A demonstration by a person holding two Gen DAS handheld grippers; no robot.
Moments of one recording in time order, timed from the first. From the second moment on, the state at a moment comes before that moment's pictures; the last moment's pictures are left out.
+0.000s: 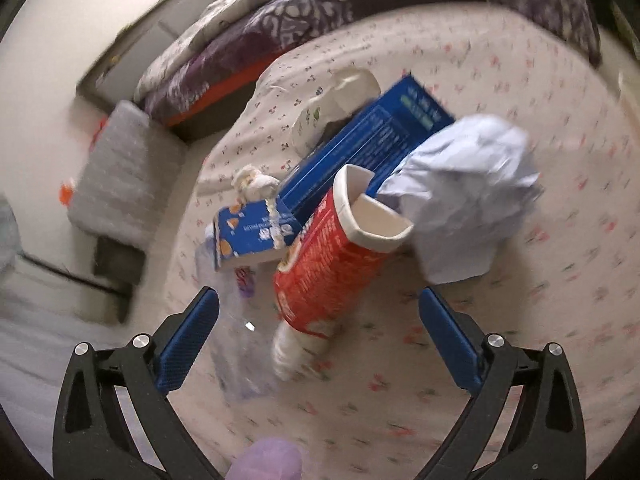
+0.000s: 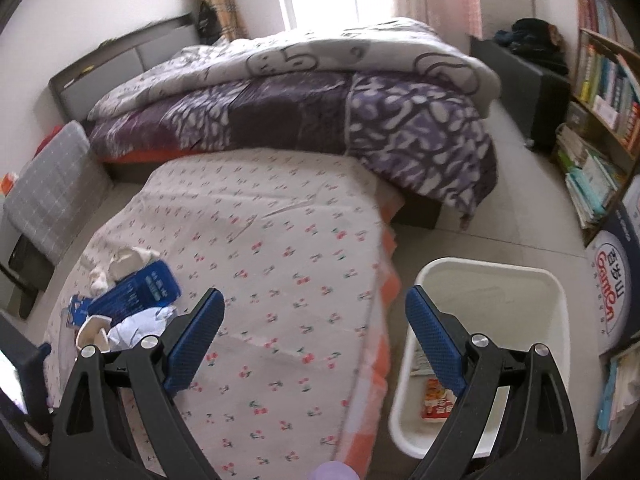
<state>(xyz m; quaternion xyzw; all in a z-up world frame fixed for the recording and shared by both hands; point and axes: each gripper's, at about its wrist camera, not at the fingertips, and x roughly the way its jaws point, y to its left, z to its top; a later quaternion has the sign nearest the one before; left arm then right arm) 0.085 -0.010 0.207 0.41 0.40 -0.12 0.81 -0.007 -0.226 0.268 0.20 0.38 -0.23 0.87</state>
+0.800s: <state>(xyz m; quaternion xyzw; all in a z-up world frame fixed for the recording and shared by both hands) 0.138 0.070 0.260 0.18 0.42 -0.17 0.87 0.083 -0.139 0.212 0.25 0.47 -0.06 0.84</state>
